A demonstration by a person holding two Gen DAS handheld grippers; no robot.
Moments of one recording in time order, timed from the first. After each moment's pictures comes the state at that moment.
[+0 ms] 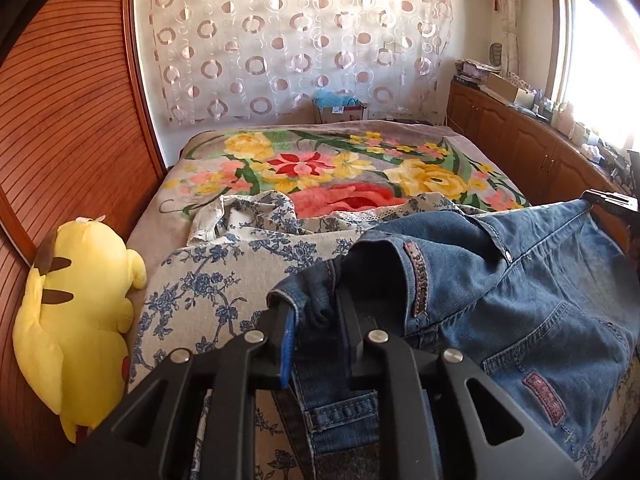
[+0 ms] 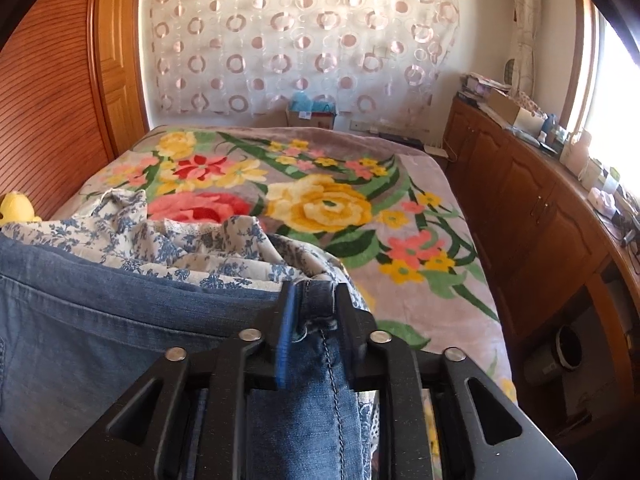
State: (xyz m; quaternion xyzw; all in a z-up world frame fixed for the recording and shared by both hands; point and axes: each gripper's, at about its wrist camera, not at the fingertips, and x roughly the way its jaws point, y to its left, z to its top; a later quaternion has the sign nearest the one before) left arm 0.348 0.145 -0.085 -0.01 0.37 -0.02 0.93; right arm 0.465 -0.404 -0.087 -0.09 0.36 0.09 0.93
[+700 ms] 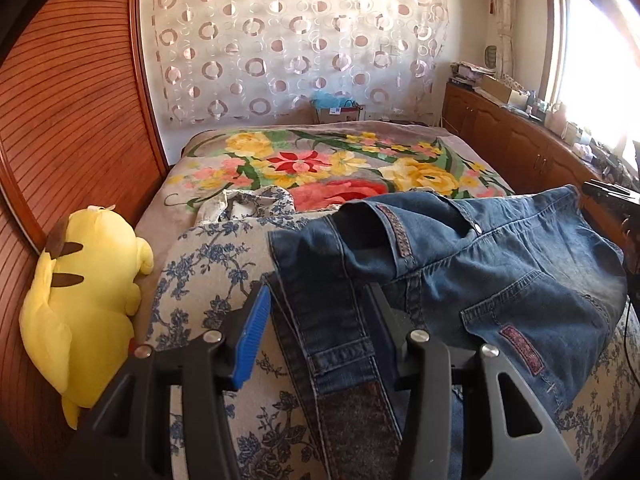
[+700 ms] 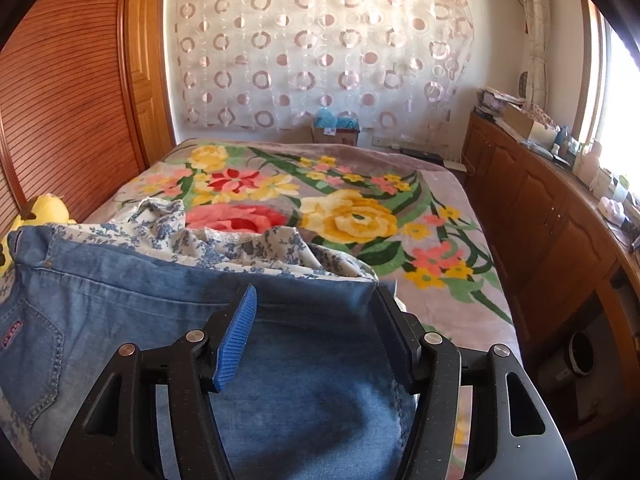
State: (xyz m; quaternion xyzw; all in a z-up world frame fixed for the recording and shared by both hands) left arm 0.301 0.146 -0.079 -0.01 0.36 -0.03 0.93; right arm 0.411 -0.372 -0.061 -0.08 0.33 0.13 0.93
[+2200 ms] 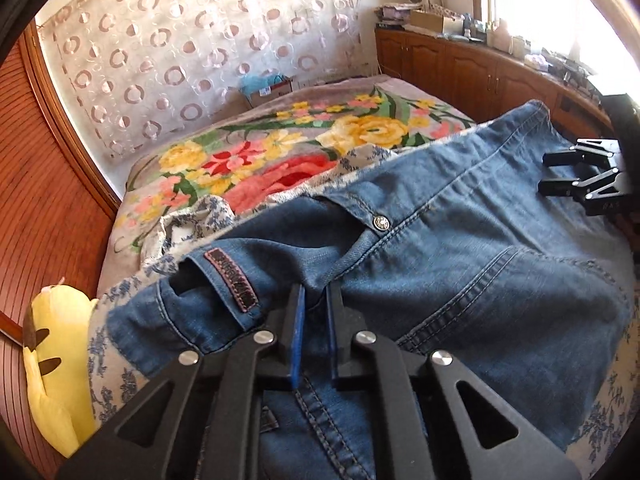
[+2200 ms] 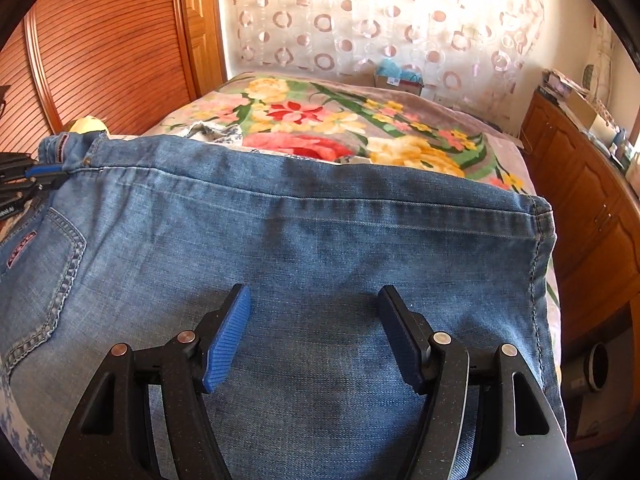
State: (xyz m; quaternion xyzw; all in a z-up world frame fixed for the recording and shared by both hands) left arm 0.352 0.042 -0.090 0.13 0.40 -0.11 0.90; right arm 0.387 -0.314 -0.137 -0.13 0.41 0.21 0.88
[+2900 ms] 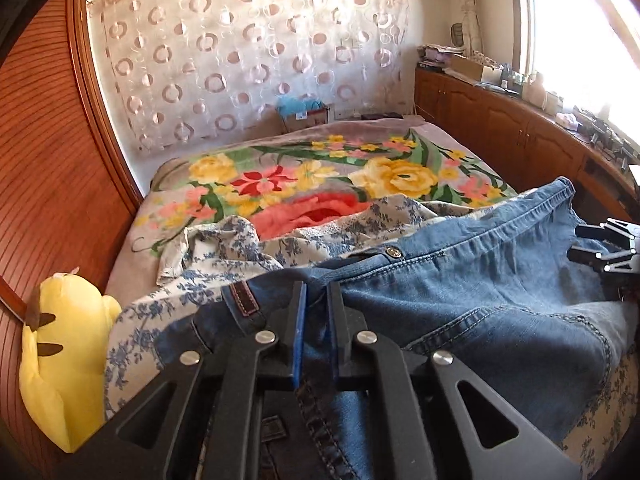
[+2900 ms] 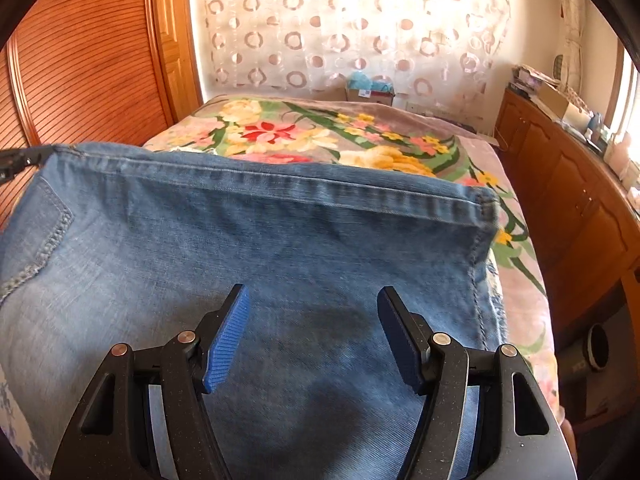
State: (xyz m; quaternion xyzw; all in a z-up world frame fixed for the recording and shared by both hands) left arm 0.374 0.071 -0.062 0.05 0.36 -0.07 0.93; right arm 0.382 -0.344 -0.123 -0.09 0.39 0.17 0.90
